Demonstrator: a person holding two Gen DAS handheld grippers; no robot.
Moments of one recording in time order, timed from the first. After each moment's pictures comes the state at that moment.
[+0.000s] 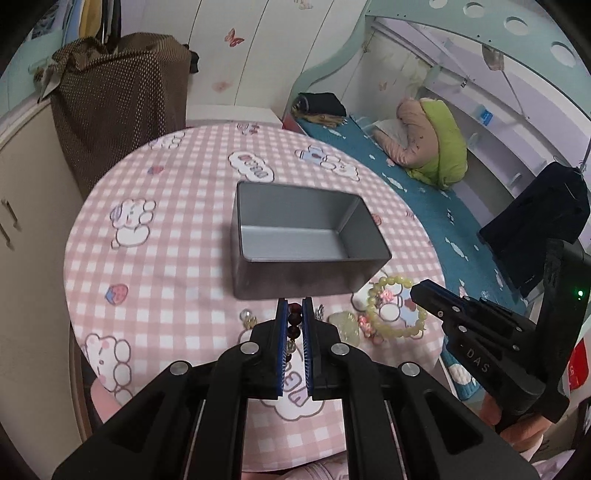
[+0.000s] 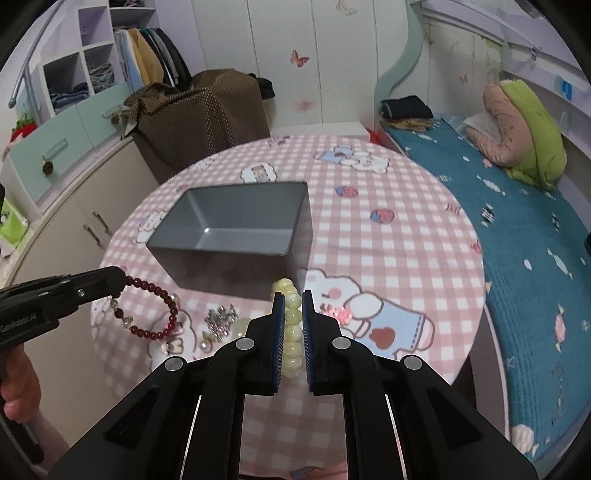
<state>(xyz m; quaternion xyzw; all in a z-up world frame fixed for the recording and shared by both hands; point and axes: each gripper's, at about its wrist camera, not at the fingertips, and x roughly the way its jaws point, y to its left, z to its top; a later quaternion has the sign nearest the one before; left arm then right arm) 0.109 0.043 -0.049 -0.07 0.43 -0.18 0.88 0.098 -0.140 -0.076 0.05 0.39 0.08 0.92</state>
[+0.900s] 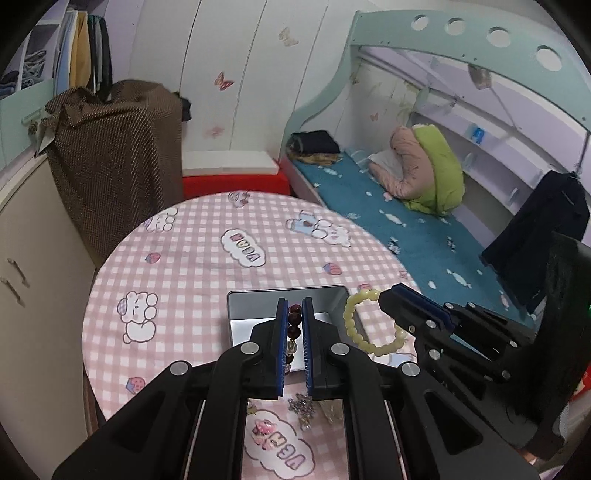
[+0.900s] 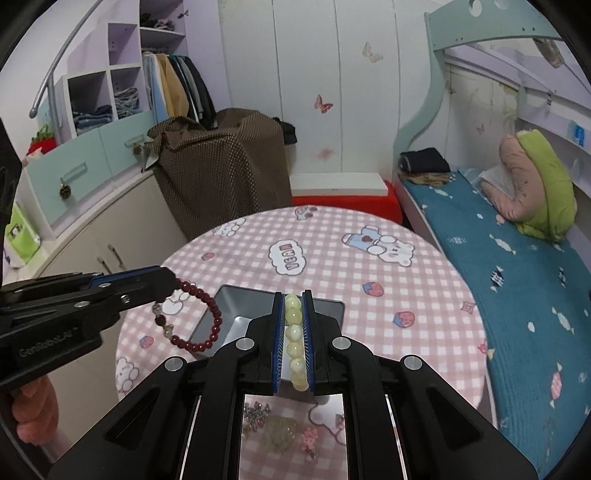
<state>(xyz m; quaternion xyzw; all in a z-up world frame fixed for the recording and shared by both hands) 0.153 0.026 0.015 -0.05 0.38 -0.18 0.91 0.144 -0.110 -0.009 0.02 0.32 0.11 0.94</state>
